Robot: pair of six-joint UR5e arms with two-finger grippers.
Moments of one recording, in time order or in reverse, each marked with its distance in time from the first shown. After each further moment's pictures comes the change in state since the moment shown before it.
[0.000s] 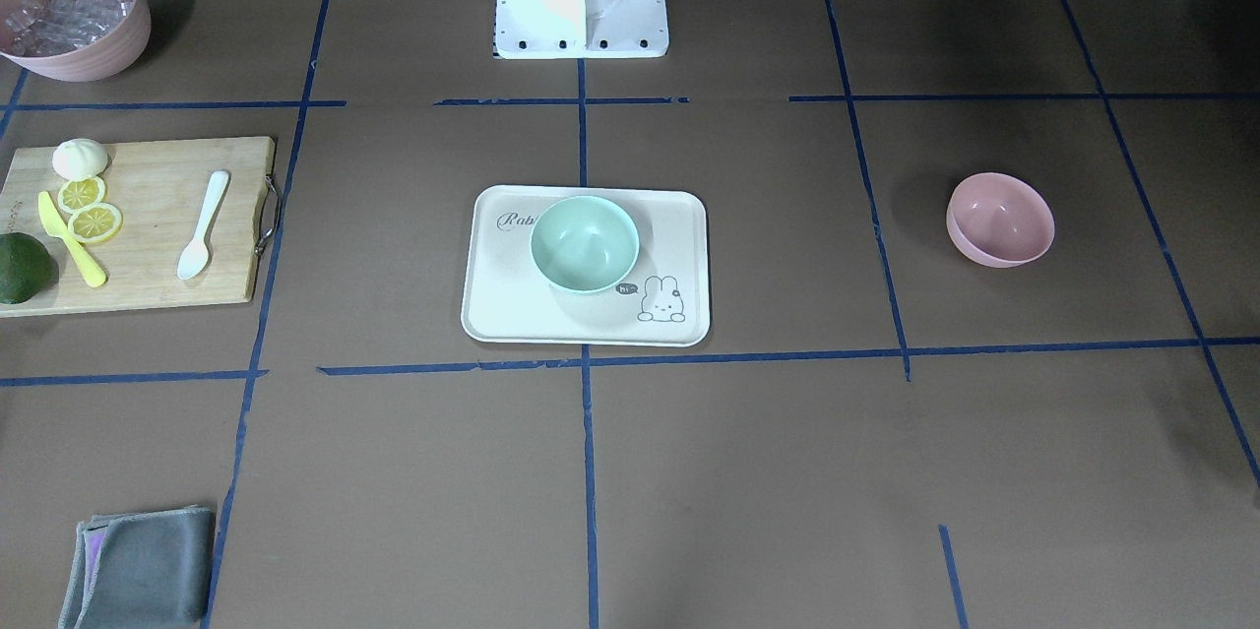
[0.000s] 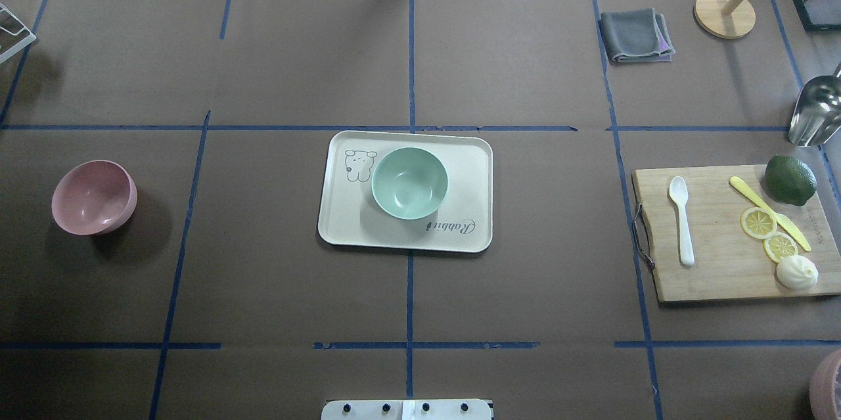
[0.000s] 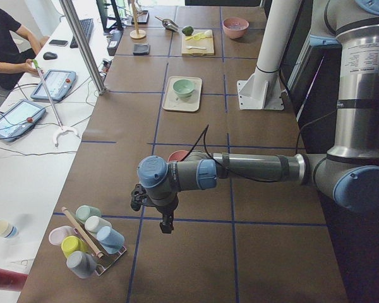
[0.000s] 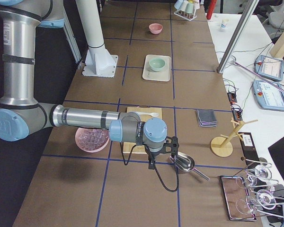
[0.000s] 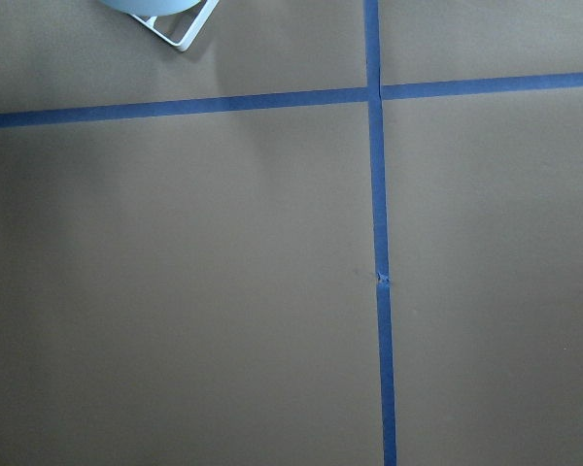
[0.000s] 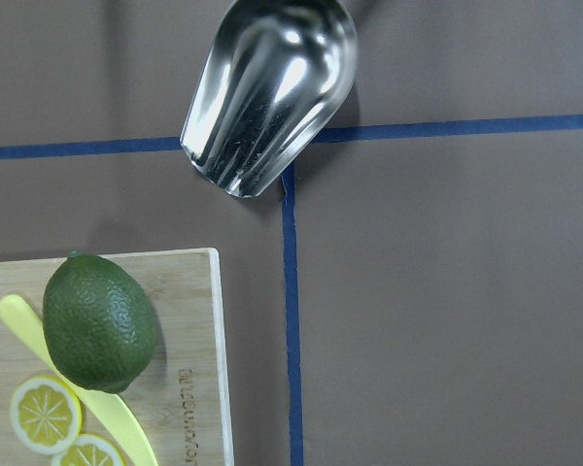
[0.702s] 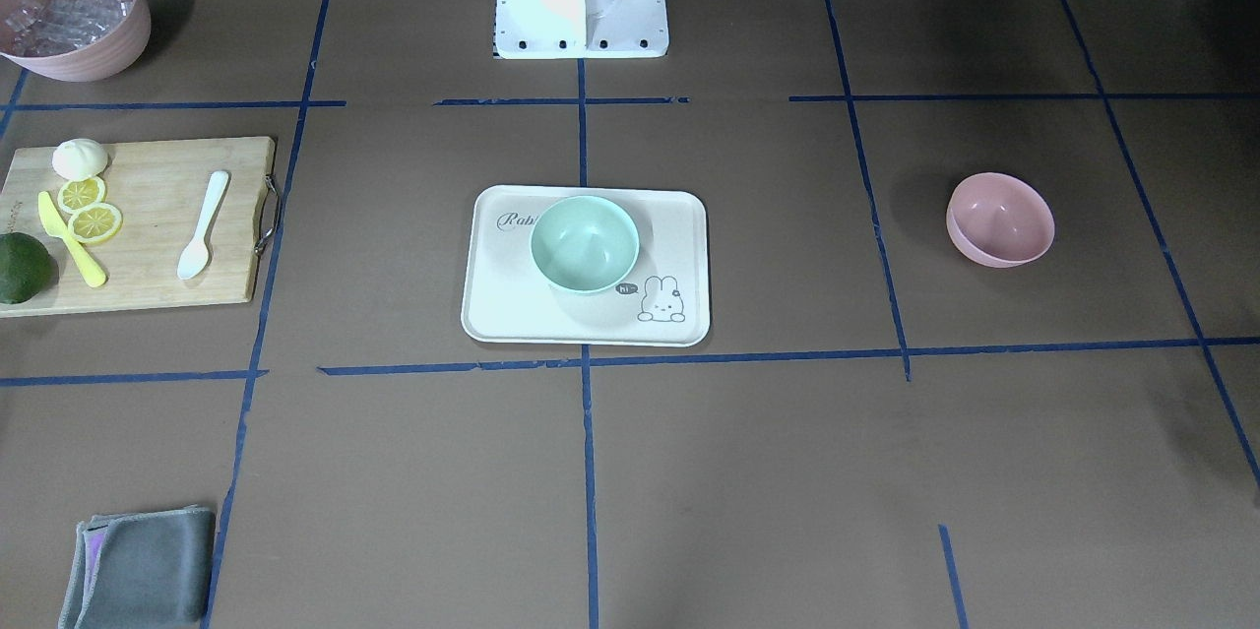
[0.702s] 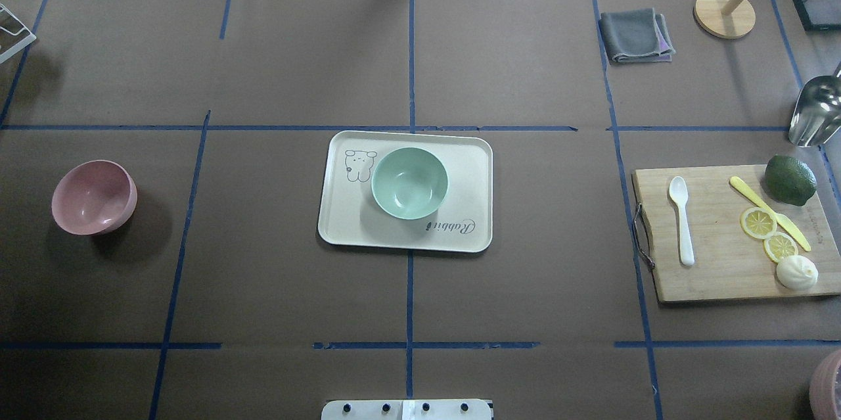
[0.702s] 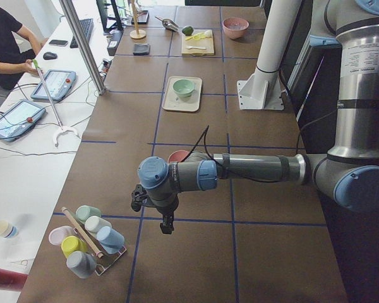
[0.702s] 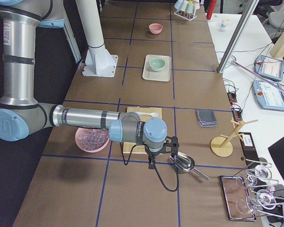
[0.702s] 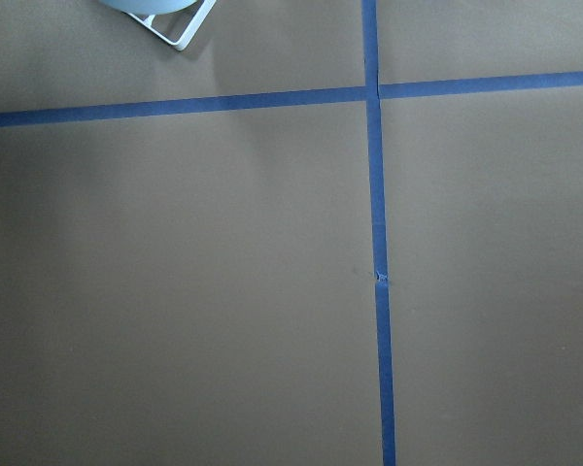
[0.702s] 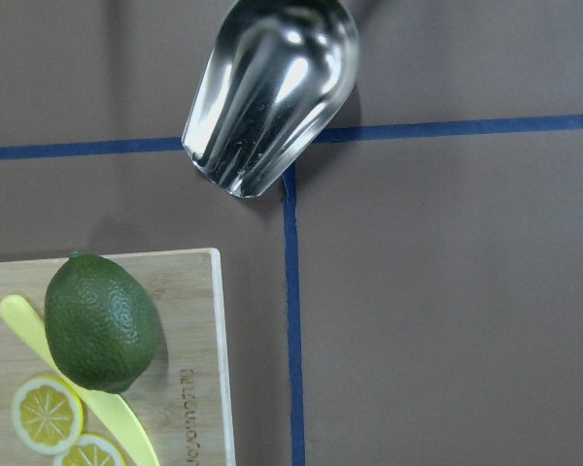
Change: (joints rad) left arm 0.000 0.004 0.006 -0.011 0.001 0.001; right arm -0.001 0.000 0.001 0.000 0.001 0.001
